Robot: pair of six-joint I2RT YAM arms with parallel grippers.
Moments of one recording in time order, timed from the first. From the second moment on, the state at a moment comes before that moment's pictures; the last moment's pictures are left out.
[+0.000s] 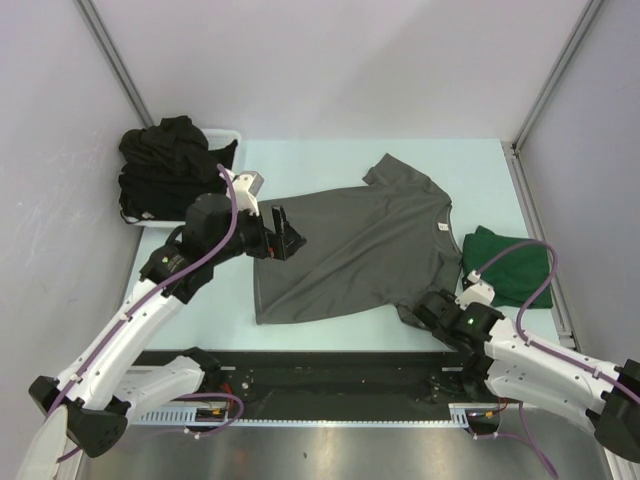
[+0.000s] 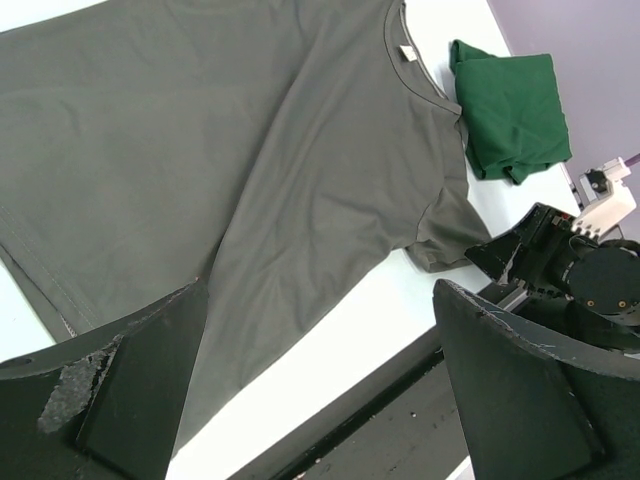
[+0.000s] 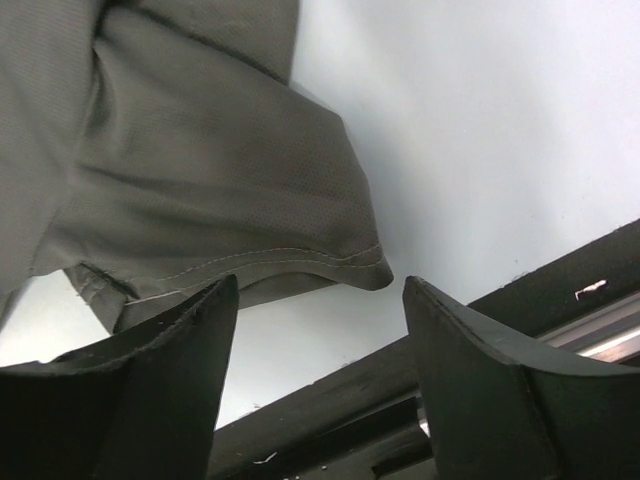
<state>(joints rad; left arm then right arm) -0.55 0.96 1.08 -0.57 0.17 -0.43 0.88 0.81 0.44 -0.96 0.58 1.43</state>
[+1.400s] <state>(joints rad) -0.55 0.97 1.08 -0.57 0.19 -0.42 0.88 0.86 0.42 -0.96 0.58 1.43</state>
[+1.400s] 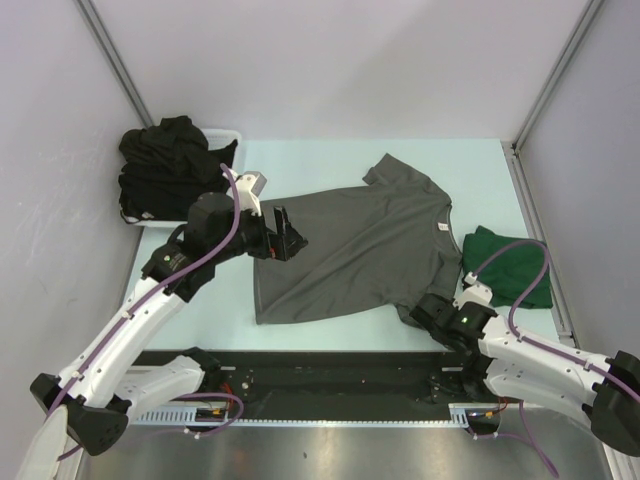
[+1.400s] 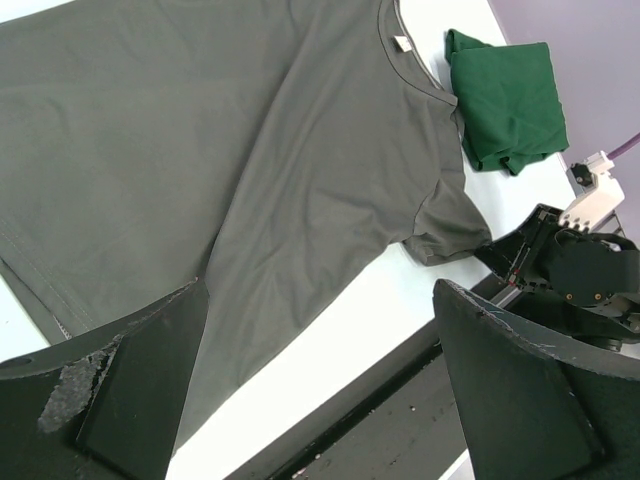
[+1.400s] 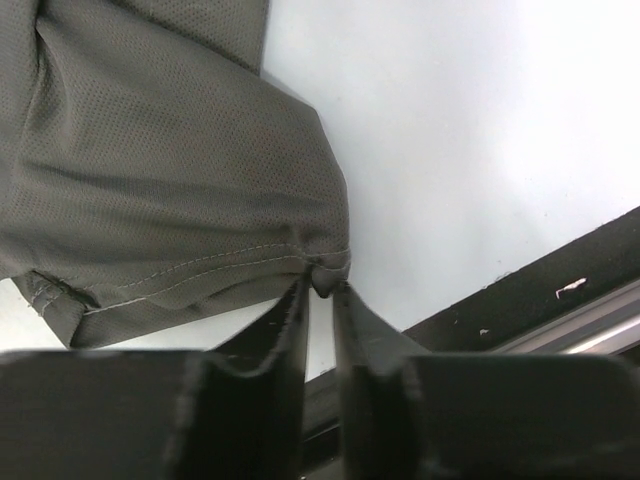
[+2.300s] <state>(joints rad) -0.55 0.94 0.99 -0.59 0.17 -0.44 0.83 0.98 0.65 -0.93 0.64 1.21</state>
